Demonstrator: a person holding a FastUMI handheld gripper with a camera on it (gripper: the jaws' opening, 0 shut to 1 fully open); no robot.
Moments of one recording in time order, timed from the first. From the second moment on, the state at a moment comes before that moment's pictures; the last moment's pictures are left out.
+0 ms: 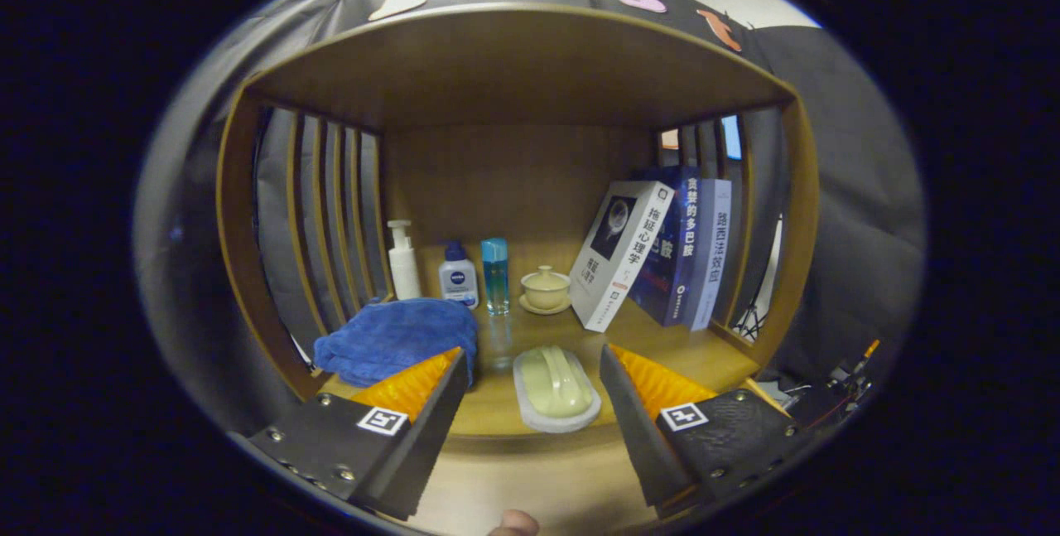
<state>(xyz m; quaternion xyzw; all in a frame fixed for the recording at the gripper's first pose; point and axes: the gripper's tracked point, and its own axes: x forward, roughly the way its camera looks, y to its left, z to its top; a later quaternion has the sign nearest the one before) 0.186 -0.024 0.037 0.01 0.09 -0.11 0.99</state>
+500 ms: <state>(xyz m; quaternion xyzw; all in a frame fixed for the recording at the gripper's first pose) 0.080 -0.018 0.054 -0.04 0.06 -0.11 0.99</state>
